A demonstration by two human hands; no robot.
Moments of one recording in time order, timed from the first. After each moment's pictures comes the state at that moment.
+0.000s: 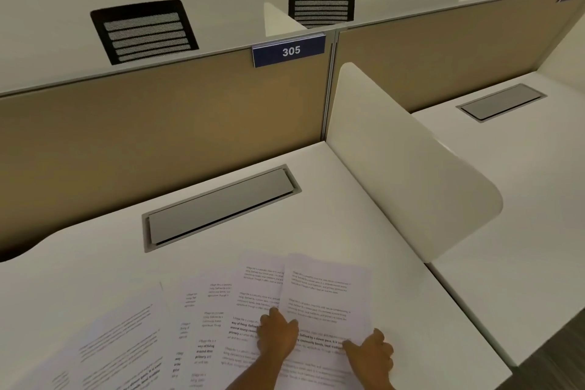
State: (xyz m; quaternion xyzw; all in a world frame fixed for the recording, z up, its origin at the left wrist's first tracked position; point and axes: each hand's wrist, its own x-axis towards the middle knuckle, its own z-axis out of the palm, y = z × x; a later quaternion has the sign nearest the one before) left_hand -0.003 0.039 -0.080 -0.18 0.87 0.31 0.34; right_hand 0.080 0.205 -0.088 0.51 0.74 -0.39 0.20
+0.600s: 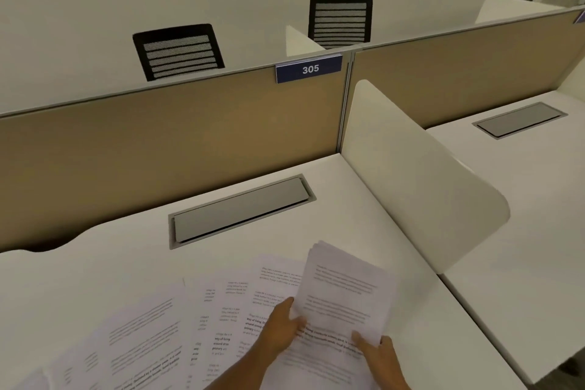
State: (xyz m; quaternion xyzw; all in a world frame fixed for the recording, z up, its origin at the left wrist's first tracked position) left_hand 0.004 0.005 -0.033 -0.03 0.78 0.54 0.32; right_hand 0.090 0.216 -0.075 0.45 0.65 -0.59 0.16
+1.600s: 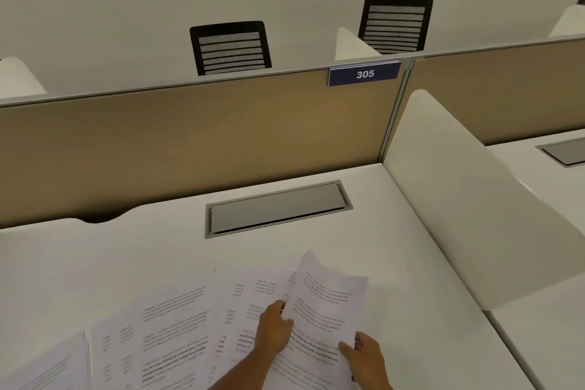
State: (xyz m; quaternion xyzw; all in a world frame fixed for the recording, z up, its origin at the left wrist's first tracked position) left_hand -0.015 -0.056 -0.059 -0.17 0.84 0.46 0.24; right_hand 0.044 0.139 -0.040 0.34 0.73 -0.55 0.22
